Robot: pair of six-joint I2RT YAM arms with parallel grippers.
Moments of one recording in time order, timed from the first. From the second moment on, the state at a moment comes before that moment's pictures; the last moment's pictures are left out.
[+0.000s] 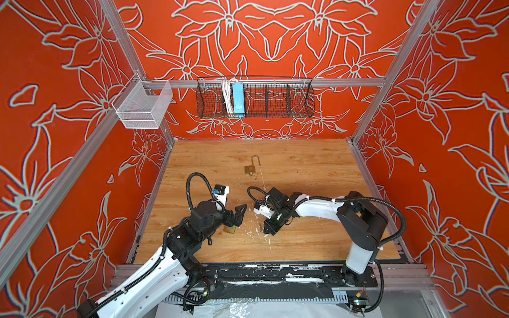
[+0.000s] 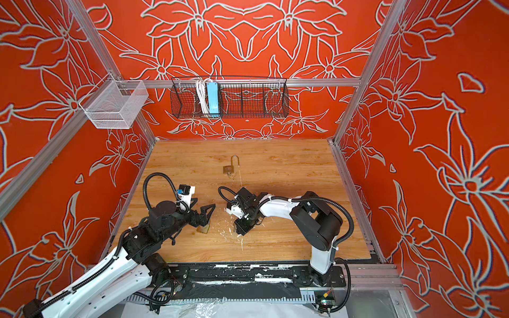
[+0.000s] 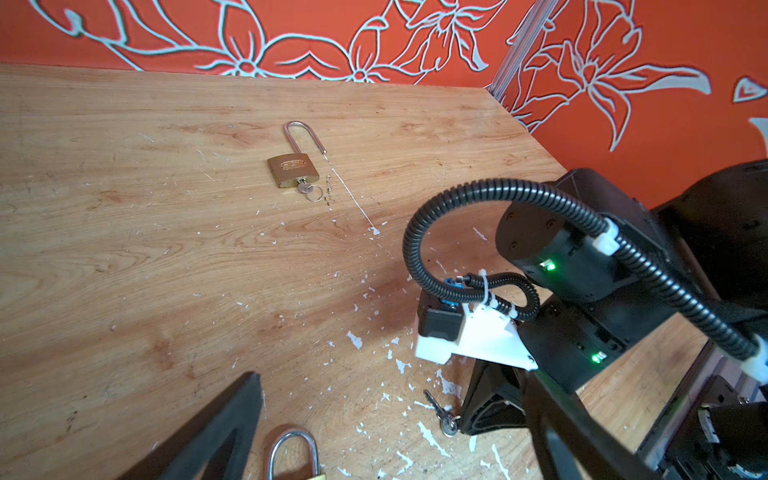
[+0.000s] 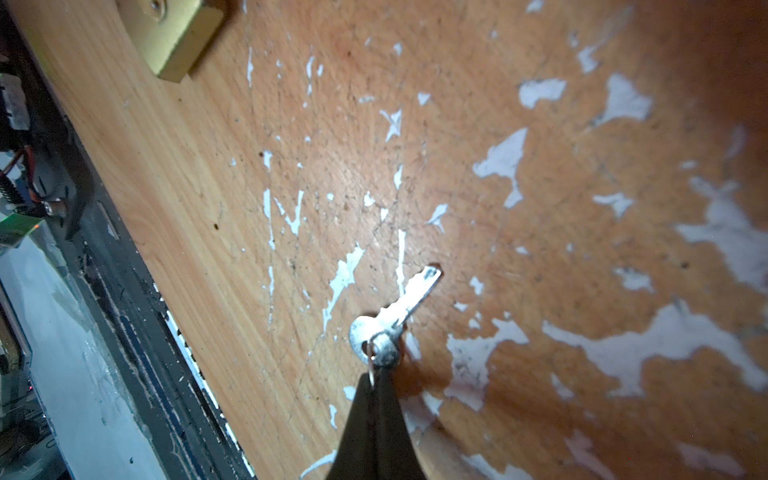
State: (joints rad) left arm -0.62 0.60 0.51 -0.31 -0.07 -0.35; right arm 0.85 1.80 1.01 -0.50 -0.46 0.11
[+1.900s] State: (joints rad) left arm -0.79 1.45 0.32 1.03 0.04 0.17; right arm 0.77 1.37 0.90 -0.23 -0.29 0.11
